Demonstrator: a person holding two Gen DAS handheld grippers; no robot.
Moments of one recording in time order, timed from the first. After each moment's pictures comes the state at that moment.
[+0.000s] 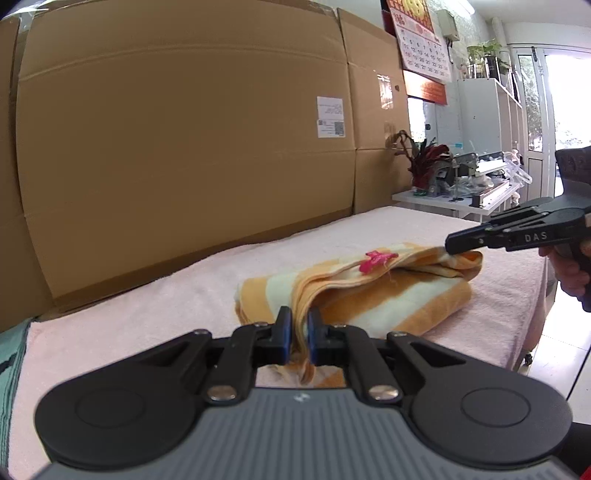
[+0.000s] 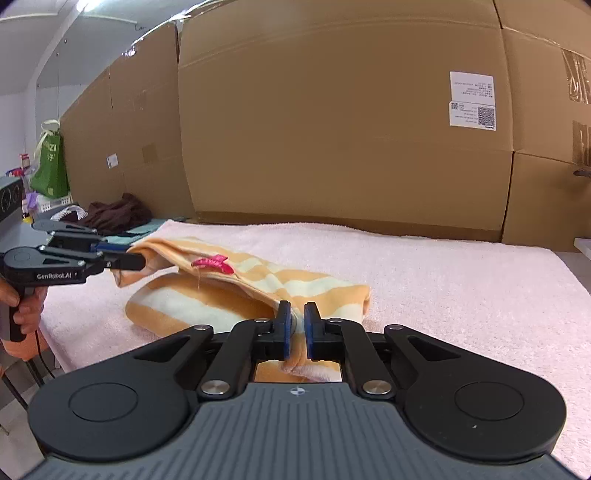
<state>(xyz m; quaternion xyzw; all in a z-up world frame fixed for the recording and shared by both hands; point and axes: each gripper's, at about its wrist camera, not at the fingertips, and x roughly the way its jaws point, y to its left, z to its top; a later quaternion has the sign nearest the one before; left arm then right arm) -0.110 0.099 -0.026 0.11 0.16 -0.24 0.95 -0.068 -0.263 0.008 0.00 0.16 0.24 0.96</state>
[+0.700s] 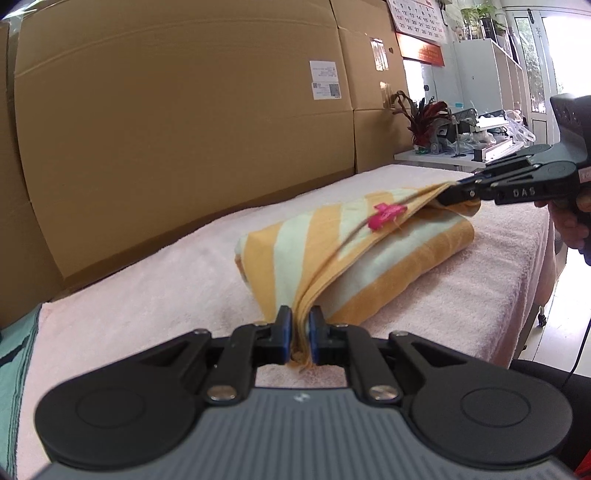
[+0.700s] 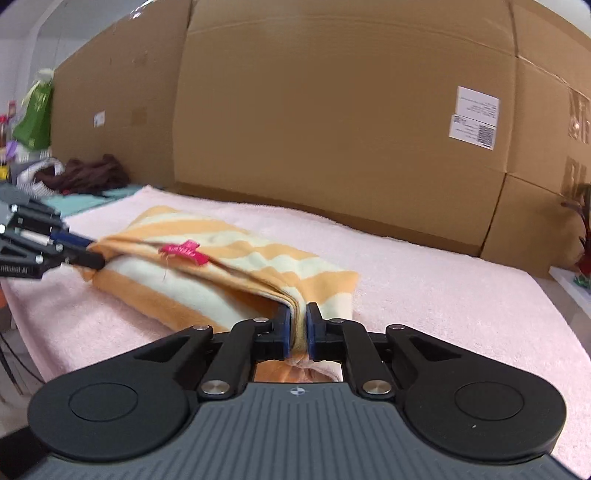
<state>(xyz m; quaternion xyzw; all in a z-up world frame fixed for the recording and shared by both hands) -0.120 0.100 -0.051 0.14 0.19 -0.22 0.94 -0.076 -0.252 -0.008 -0.05 0.14 0.21 0.97</state>
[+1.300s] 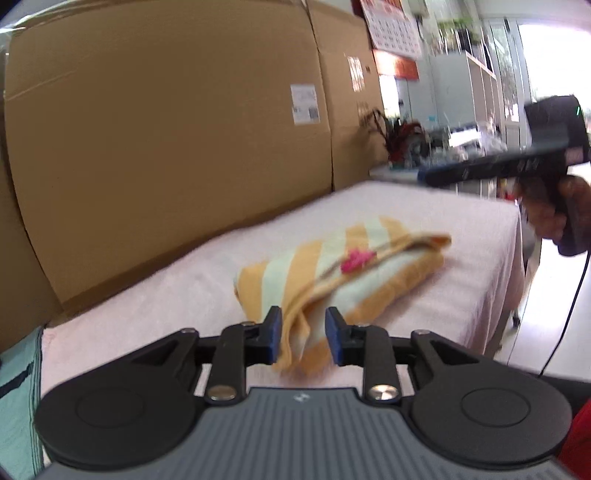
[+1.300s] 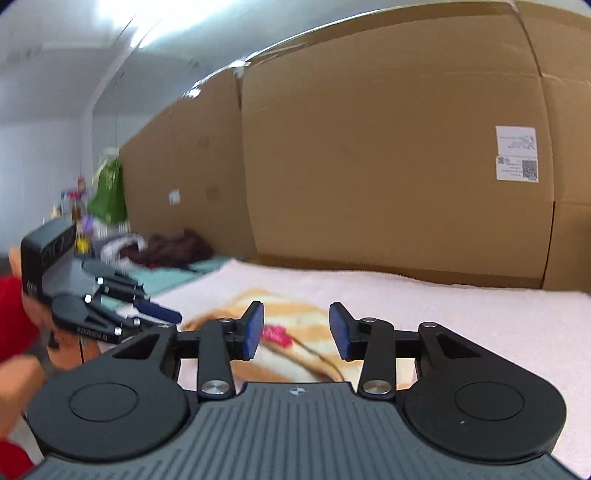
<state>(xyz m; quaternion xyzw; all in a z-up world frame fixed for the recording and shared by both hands) -0.124 0.112 0.001 0.12 0.16 -0.26 0.94 -0.092 -0.303 0.044 0.05 0.11 0.31 0.94</state>
